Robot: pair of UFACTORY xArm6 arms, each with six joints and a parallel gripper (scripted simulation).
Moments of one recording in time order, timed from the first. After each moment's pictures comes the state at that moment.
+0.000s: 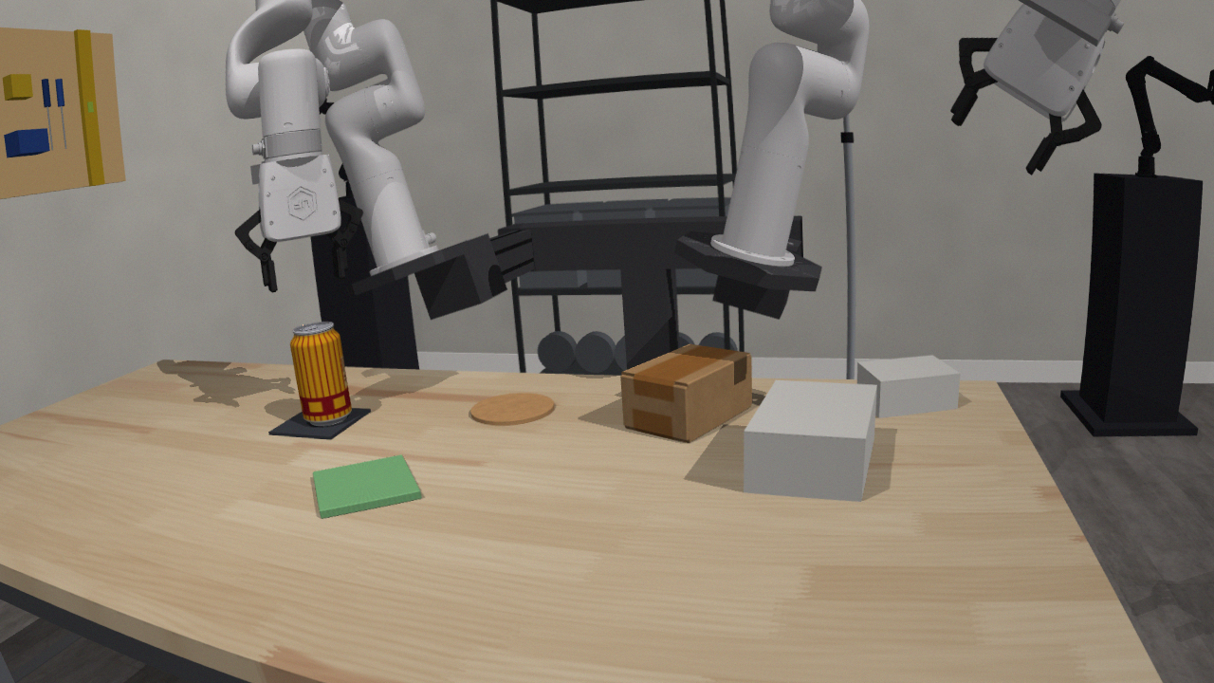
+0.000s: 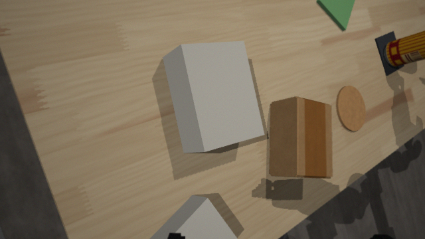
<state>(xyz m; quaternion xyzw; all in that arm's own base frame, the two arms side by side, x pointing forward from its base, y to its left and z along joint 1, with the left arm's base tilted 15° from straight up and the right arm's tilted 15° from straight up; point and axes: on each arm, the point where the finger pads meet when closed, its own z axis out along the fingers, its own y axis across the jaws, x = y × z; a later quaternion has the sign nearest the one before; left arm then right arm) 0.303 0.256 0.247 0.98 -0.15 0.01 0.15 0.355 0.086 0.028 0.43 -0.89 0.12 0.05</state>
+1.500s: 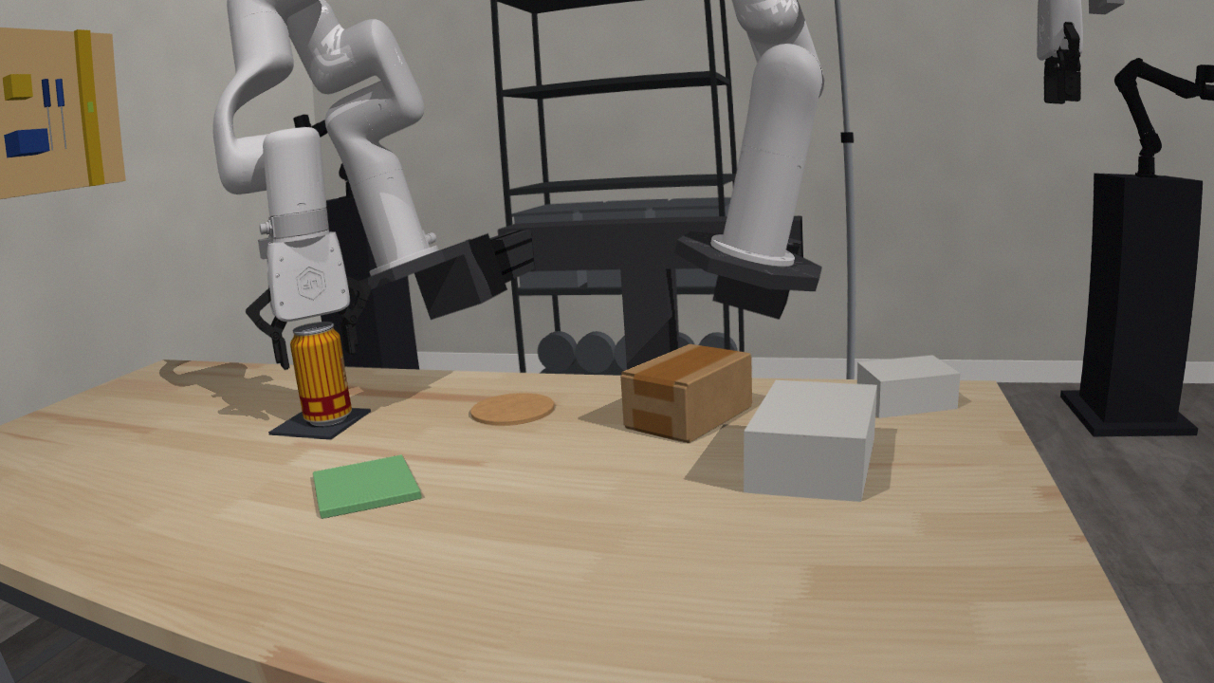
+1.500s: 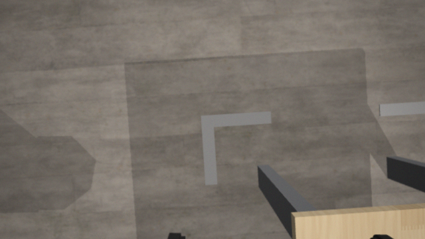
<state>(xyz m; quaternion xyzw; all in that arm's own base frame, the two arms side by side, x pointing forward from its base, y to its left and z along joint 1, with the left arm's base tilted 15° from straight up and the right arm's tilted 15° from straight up) -0.002 0.391 0.348 0.72 0.69 0.08 -0.08 0.357 0.060 -0.068 0.43 -0.89 0.12 0.05</state>
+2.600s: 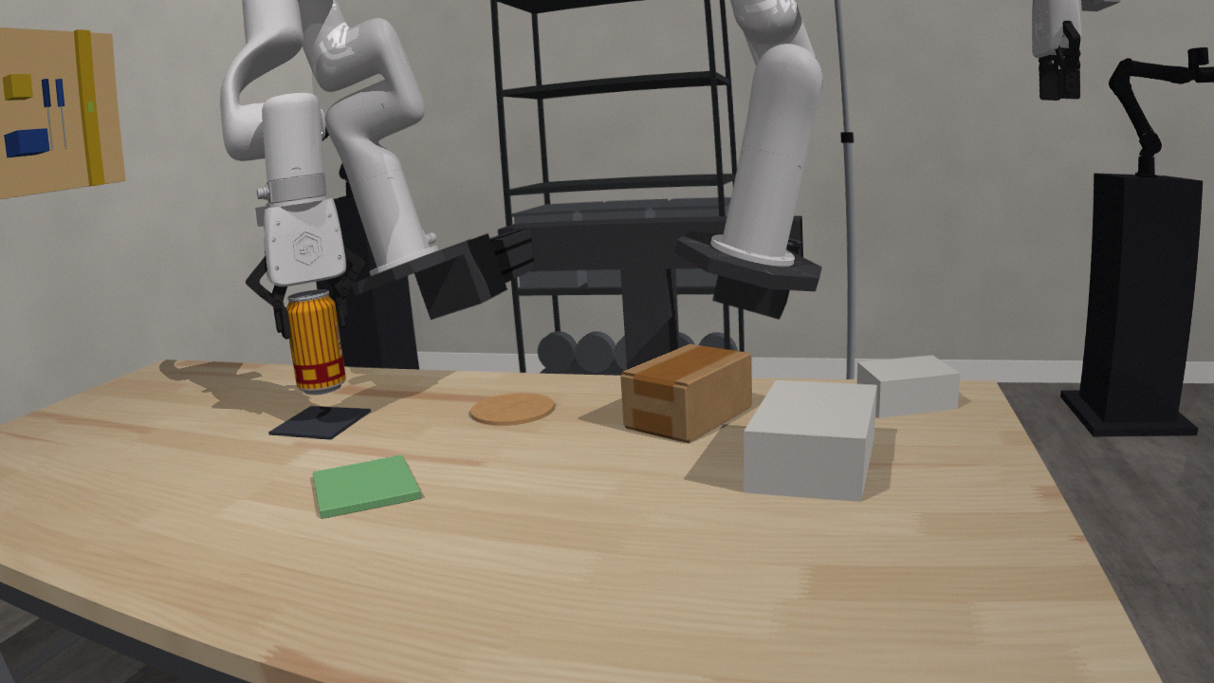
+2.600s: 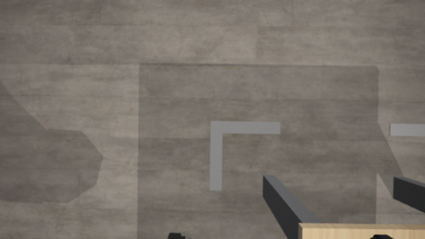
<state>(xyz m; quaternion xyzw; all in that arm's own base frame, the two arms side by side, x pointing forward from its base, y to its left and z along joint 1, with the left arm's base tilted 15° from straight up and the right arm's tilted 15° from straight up) -0.017 0.390 0.352 0.69 0.72 0.09 -0.09 0.357 0.073 -0.026 0.43 -0.89 0.12 0.05</state>
